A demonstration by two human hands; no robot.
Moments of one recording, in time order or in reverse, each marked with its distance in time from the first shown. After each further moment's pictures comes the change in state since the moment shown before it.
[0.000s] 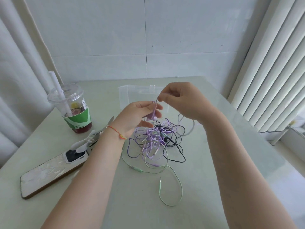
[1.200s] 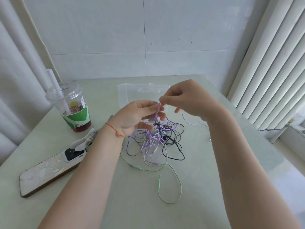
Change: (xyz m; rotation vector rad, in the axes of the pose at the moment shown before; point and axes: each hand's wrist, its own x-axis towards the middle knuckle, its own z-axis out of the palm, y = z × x) left_hand -0.007 0.009 0.004 -0.018 -0.085 -0.090; right_hand -0.005 0.000 -0.012 0.011 -0.085 0.099
